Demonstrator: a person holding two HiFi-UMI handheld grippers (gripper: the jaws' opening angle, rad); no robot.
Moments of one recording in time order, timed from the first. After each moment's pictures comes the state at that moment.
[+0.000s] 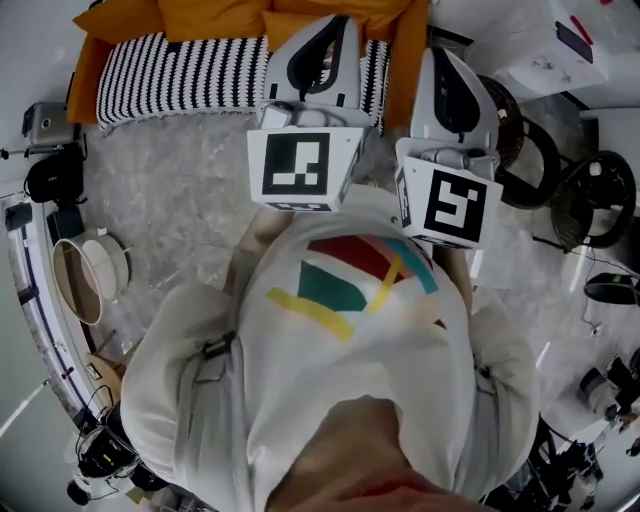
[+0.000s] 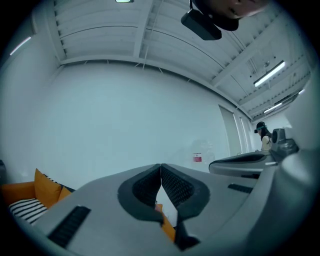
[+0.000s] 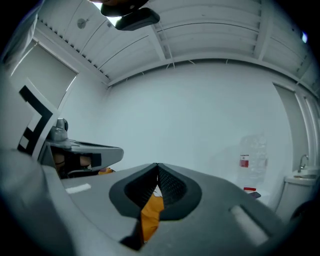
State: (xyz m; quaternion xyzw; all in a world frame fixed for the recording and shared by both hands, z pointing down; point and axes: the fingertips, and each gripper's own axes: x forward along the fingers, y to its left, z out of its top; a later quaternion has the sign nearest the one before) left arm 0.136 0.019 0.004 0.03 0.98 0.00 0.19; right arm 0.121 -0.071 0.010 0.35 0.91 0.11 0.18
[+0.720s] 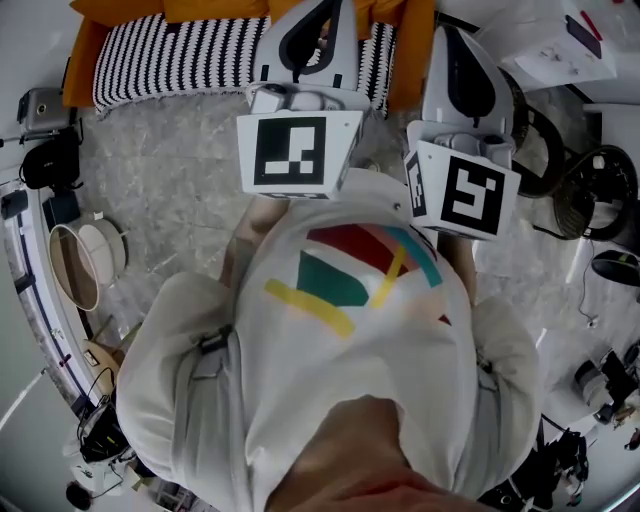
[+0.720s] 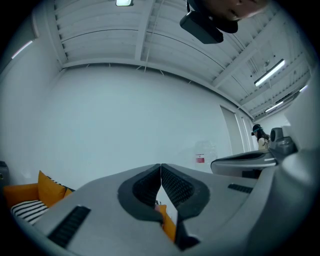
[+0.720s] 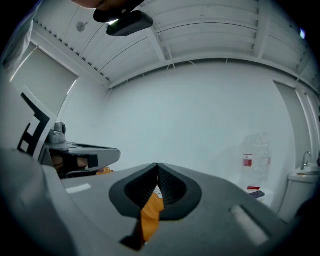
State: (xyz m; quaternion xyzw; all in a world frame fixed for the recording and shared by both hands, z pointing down) left arm 0.150 0.031 0.002 0.03 0.98 -0.01 0.19; right arm 0.129 -0.064 0.003 0.36 0.91 0.10 0.18
